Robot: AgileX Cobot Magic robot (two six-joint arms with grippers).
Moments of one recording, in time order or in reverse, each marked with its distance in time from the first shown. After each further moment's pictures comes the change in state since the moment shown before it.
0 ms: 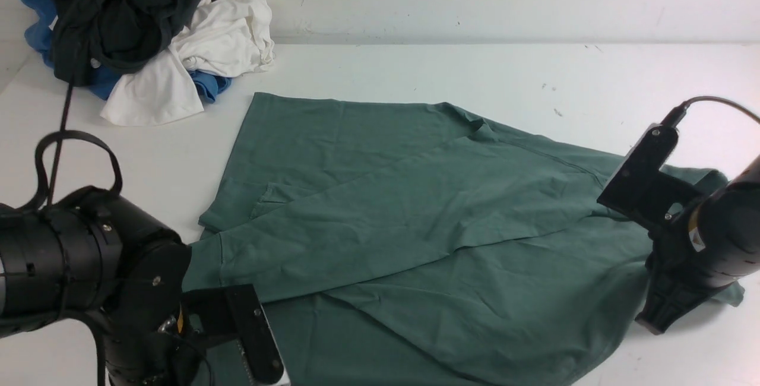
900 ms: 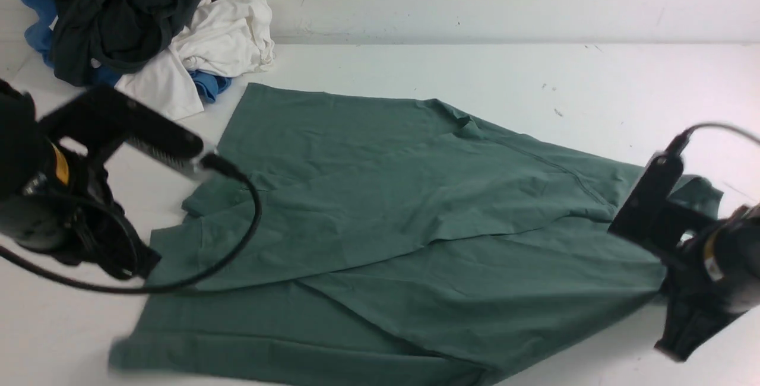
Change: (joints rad) right arm 0.001 -0.079 0.064 -0.060 0.019 -0.012; left arm 0.152 -0.281 -0.311 0.120 0.132 -0.498
